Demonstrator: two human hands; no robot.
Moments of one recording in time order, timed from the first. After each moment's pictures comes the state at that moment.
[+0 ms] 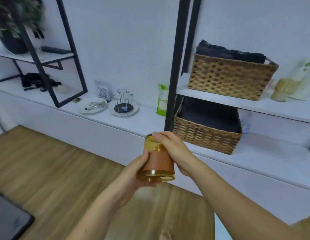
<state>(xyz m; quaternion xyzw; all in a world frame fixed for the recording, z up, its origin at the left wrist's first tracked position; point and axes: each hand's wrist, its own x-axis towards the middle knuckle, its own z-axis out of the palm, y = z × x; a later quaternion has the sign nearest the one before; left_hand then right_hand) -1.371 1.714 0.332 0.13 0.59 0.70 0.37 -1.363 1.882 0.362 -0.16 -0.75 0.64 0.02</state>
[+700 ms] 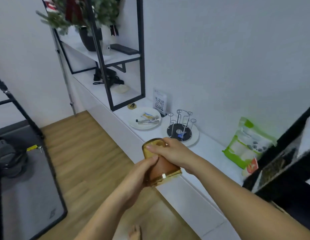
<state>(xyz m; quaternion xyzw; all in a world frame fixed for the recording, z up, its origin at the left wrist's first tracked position) -1.736 1.690 0.300 -0.07 0.65 0.73 0.20 -1.801 1.841 0.337 0.04 -0.83 0.51 -0.21</state>
